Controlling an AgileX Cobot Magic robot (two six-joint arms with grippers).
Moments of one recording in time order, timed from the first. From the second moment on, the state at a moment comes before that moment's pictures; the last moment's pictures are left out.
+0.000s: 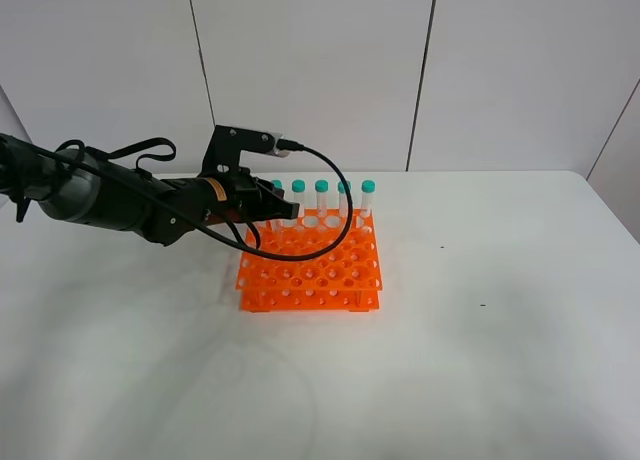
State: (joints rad) left arm -0.46 1.95 -1.03 0.16 -0.46 -0.18; right arm 0.04 0.00 -0.50 0.10 1.04 -0.07
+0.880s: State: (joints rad) left arm -0.46 1.99 -1.02 0.18 -0.51 -0.18; right arm 0.04 0.00 -0.50 0.10 1.04 -0.07
